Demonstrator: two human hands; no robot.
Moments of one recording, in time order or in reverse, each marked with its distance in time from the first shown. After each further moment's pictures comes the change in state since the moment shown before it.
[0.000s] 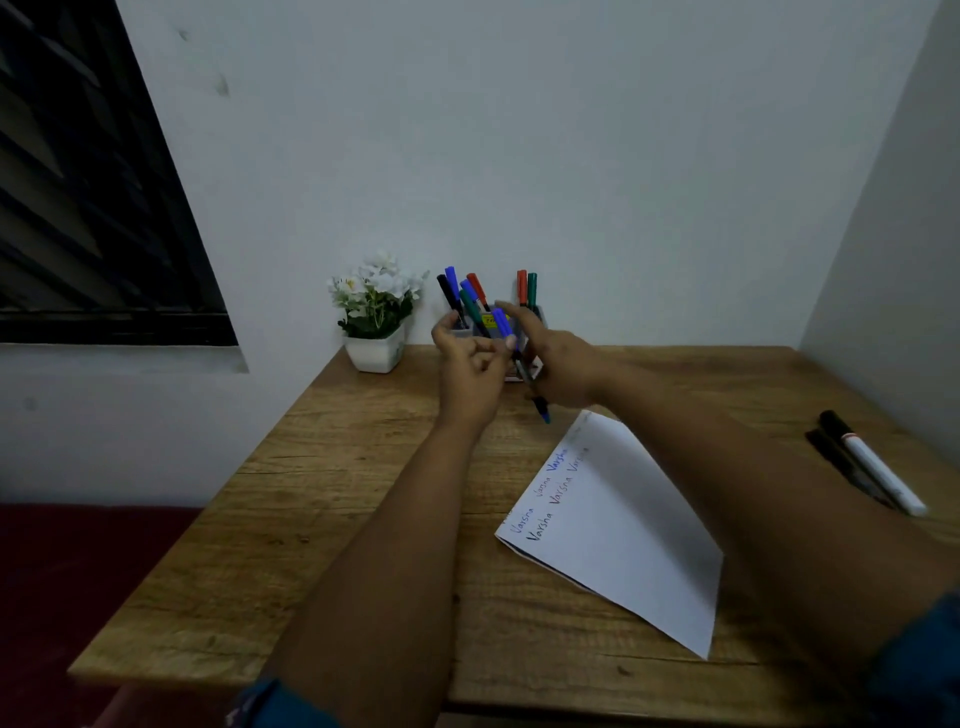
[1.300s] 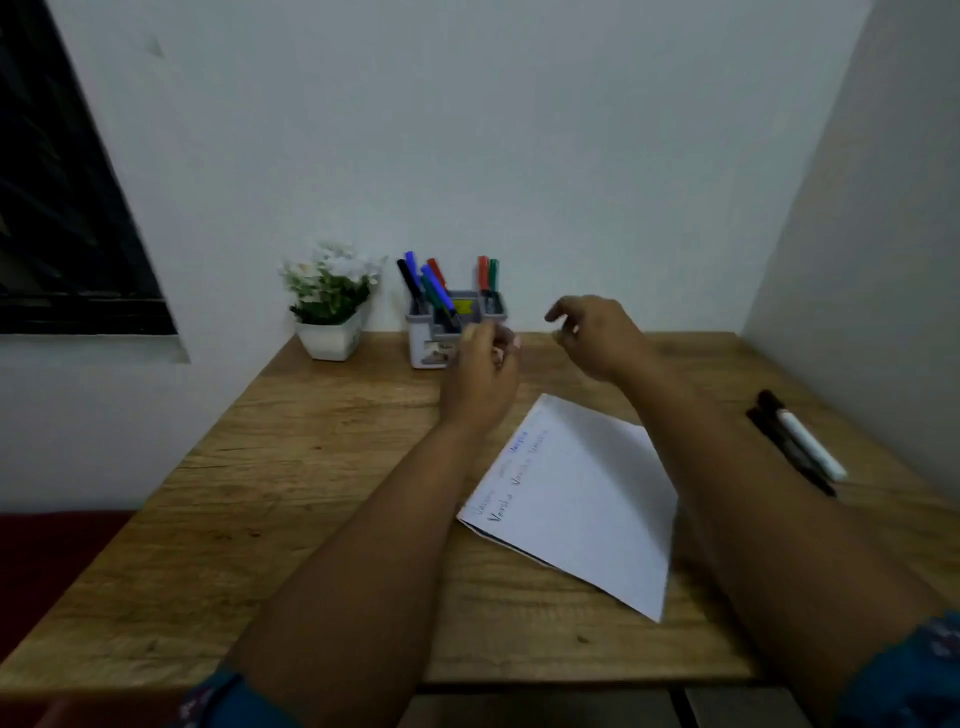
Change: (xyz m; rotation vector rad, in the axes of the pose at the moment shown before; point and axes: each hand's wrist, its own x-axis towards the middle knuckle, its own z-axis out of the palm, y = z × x) left_hand -0.027 0.006 0.034 0.492 -0.097 0.172; right_hand -0.034 0.040 -0.029 -0.127 0.314 0.307
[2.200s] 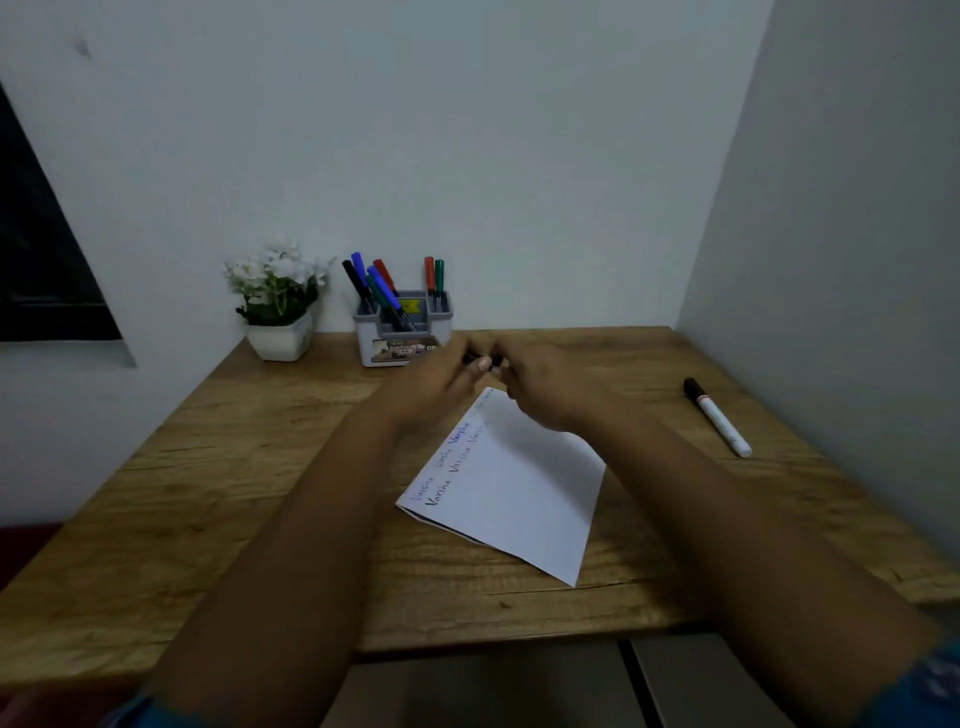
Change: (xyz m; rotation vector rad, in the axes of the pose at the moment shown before) left_hand -0.001 0.015 -0.024 0.254 -0.583 0.193; right_hand -0.070 0.004 -0.009 0.091 -0.162 -0.188
